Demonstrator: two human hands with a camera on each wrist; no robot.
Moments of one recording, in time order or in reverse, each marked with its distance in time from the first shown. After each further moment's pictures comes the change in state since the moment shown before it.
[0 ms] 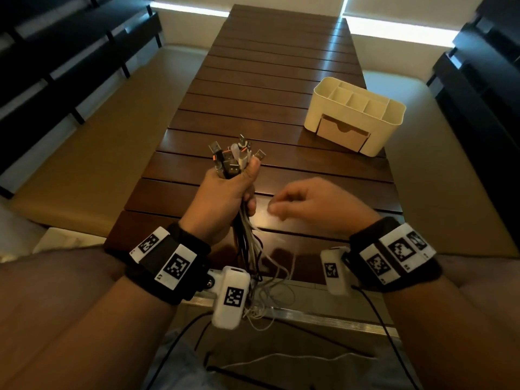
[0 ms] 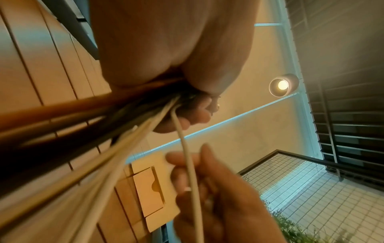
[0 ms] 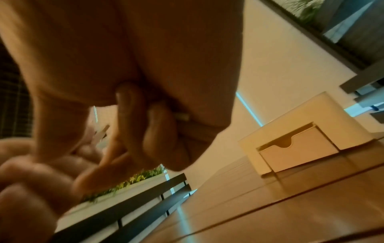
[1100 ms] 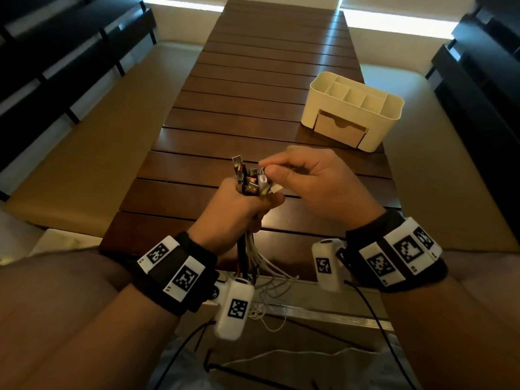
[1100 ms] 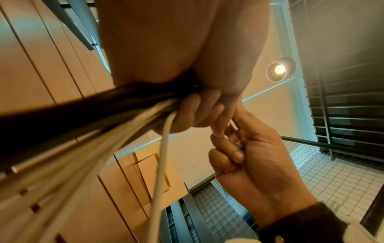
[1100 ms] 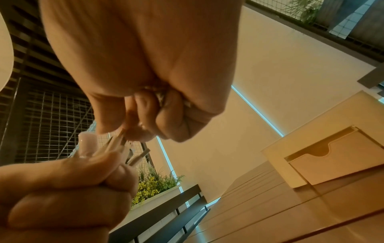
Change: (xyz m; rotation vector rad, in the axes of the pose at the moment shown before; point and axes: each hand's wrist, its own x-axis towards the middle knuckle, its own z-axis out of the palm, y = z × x) left_hand -0.008 -0.008 0.010 0.211 -0.186 -0.018; right_hand 0.005 -0.008 -0.007 0.136 0.418 -0.371
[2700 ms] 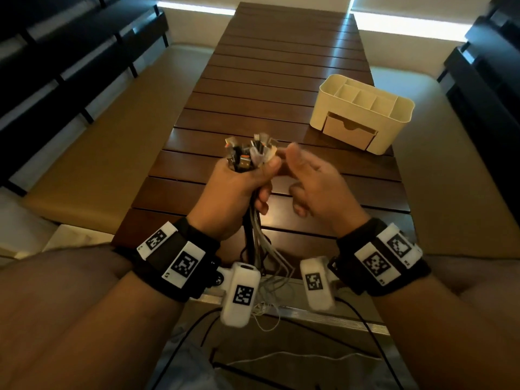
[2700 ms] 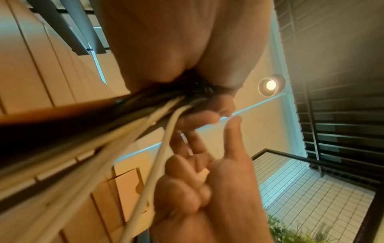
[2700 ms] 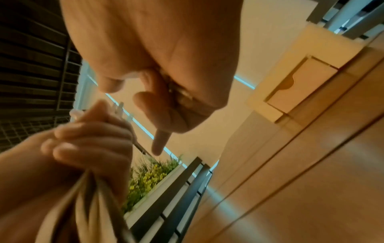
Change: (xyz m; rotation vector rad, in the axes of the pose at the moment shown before) left_hand -0.002 0.025 -0.005 -0.151 0.073 0.147; right_hand -0.006 -0.010 0.021 0.496 0.029 0.343
